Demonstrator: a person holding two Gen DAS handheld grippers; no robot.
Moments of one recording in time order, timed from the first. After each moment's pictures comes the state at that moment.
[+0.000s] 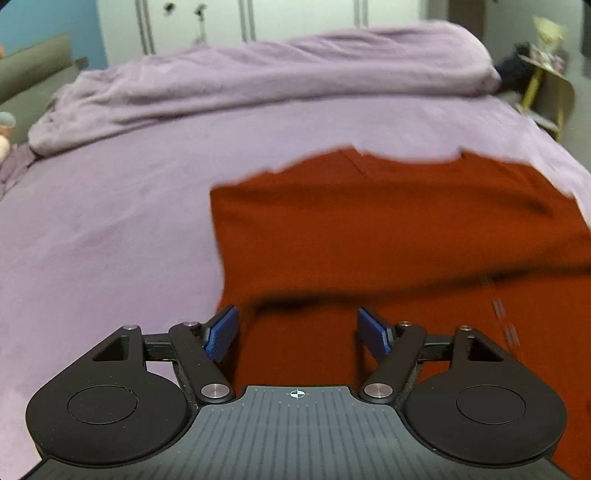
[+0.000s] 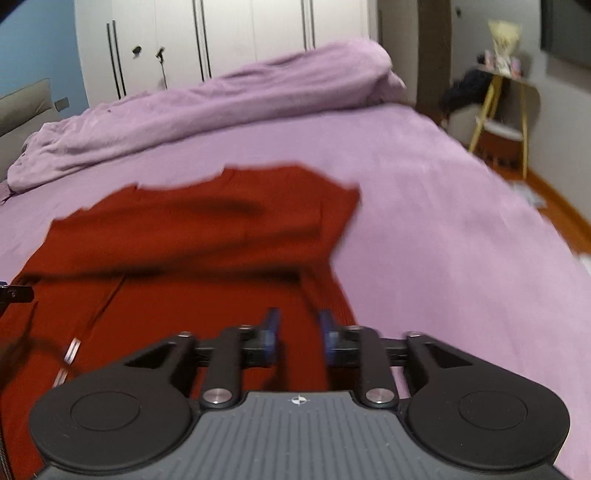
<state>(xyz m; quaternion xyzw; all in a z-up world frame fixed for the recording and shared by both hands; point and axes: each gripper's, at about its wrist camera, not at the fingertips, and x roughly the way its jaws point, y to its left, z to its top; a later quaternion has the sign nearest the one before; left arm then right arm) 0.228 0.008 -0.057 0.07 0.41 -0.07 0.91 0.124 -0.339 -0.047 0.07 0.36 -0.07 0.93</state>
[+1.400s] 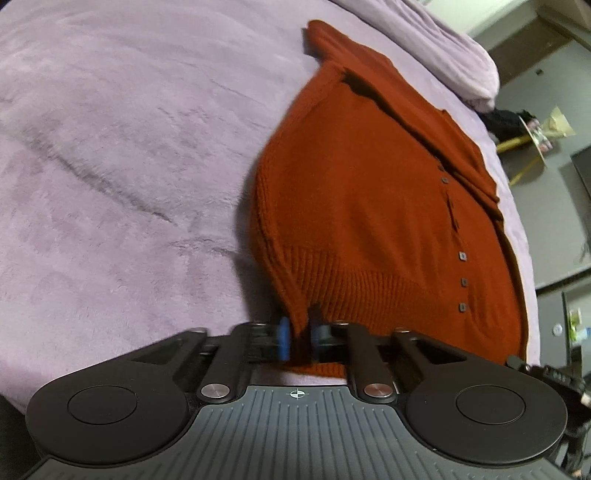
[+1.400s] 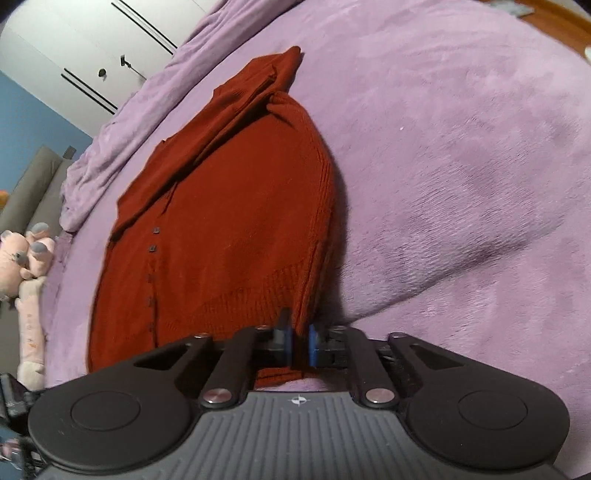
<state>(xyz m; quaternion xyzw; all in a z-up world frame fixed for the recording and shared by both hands) 0.064 0.145 -0.087 -0.22 0.54 -0.13 0.80 -0.021 -0.381 -0.070 0.33 0.45 0.00 0.83</state>
